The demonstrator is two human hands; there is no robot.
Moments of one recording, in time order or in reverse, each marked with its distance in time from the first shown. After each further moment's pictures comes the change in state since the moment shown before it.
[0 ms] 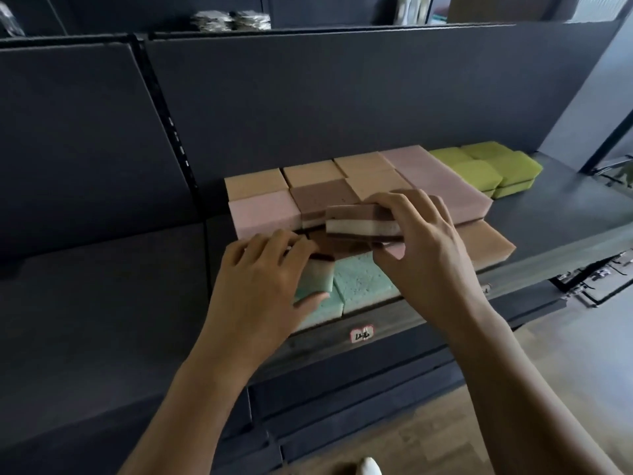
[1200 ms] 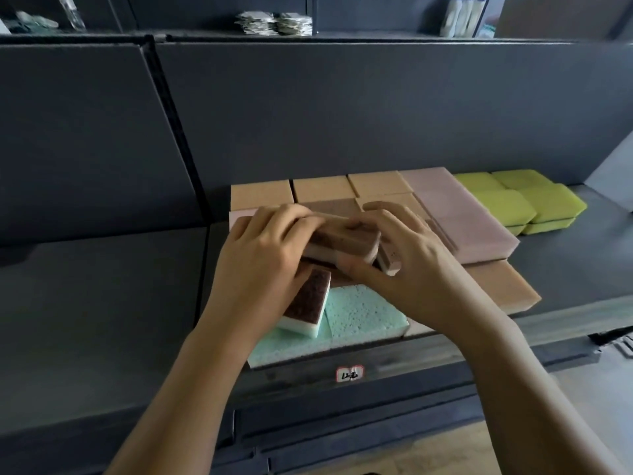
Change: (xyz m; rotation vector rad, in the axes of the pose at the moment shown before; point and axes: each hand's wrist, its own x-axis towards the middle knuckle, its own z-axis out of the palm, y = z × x) left_hand 0.057 0.007 0.006 -0.027 0.071 -0.106; right_hand 0.043 0.034 0.007 0.292 -0.276 -0.147
